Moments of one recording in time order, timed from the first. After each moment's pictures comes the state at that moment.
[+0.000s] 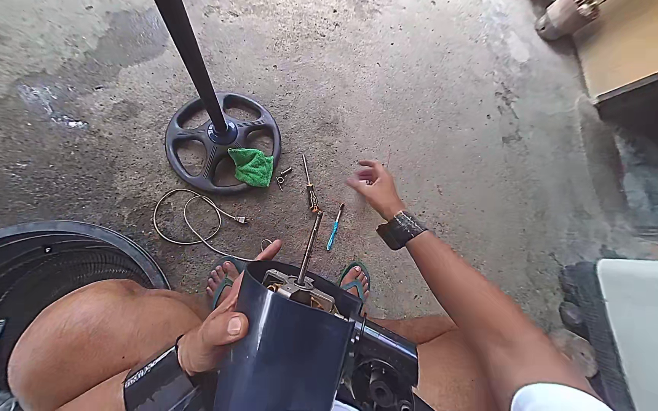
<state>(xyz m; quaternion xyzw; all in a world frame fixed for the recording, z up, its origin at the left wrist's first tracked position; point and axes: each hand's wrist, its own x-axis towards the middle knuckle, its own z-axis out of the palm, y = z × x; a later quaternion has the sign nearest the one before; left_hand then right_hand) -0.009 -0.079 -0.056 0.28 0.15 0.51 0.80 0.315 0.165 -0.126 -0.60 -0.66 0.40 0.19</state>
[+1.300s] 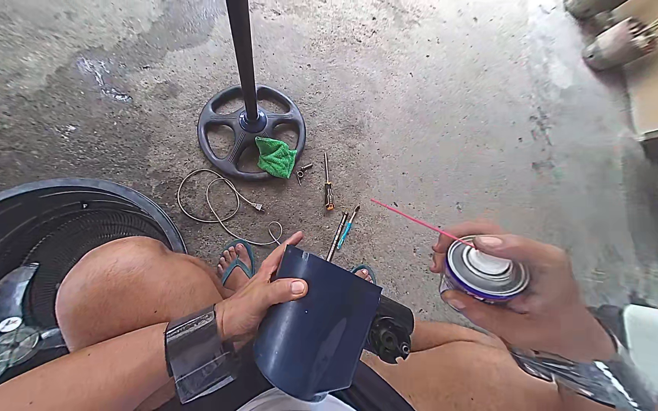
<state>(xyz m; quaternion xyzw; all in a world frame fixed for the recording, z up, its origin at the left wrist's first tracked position) 0.008 -0.096 -0.059 0.24 0.34 0.45 0.79 0.324 0.048 0.061 -0.23 -0.85 0.42 0.24</state>
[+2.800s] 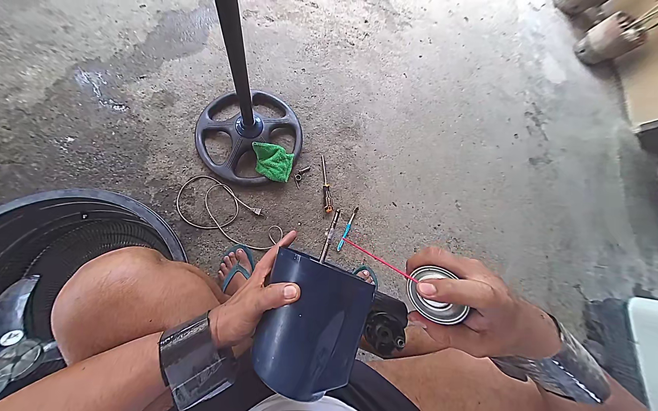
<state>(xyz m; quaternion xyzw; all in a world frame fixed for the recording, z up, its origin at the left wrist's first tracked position) 0.004 -0.097 -0.064 0.25 0.33 0.48 0.77 0.318 0.036 0.037 -0.15 -0.90 0.37 0.19</state>
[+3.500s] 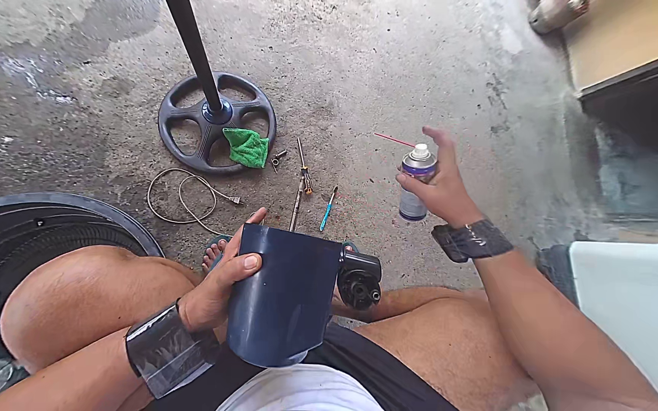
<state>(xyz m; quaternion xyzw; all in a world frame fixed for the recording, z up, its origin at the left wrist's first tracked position) 0.000 -0.094 -0.056 0.19 0.26 0.52 0.79 0.369 0.113 -0.013 -0.53 -0.74 0.33 0.23</state>
